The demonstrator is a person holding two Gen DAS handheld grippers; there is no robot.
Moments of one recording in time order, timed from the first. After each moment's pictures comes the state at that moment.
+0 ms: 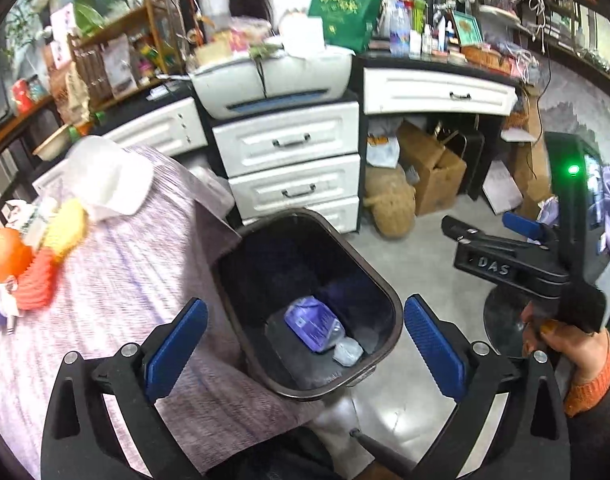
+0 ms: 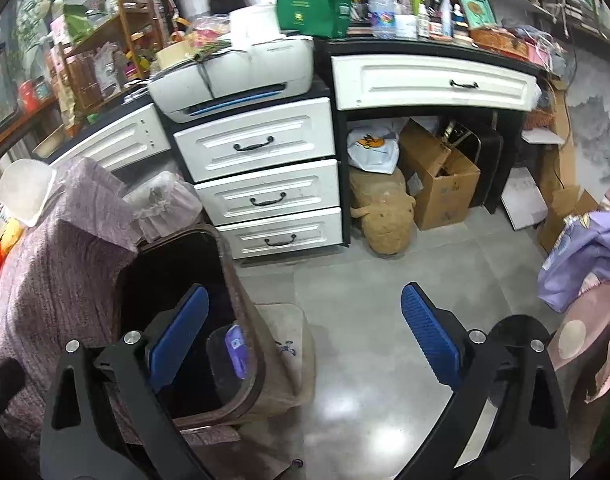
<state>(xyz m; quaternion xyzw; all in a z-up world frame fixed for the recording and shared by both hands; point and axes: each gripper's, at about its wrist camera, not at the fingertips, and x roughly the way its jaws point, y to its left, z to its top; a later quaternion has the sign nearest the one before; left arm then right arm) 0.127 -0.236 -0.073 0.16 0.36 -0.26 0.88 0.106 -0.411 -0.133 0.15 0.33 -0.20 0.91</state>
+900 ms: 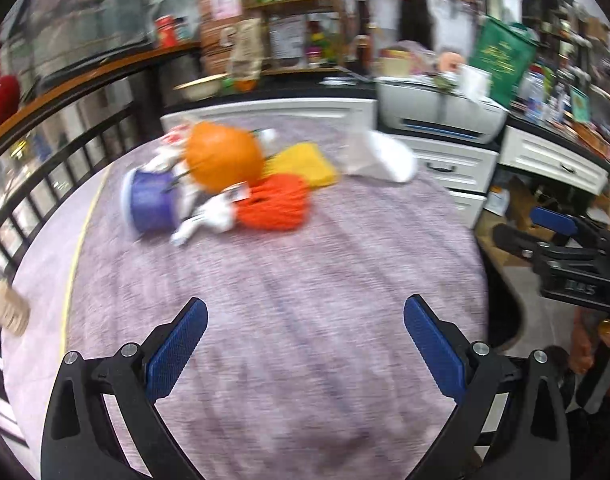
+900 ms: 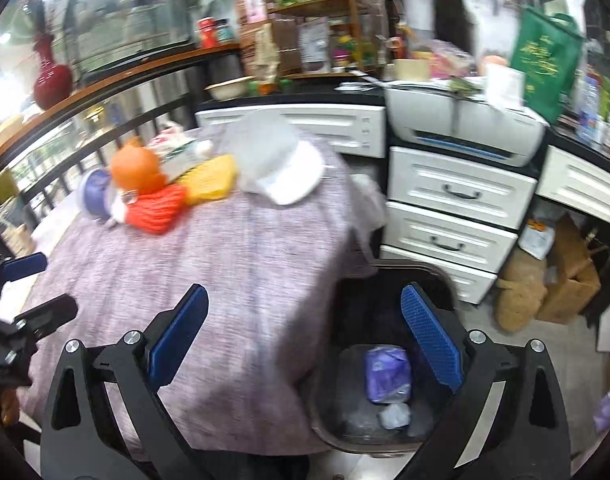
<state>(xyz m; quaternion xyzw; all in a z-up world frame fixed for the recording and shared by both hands) 0.141 -0.007 -0.043 0.07 0.35 -0.07 0.93 0.176 -0.198 -0.062 0.03 0.32 0.08 0.94</state>
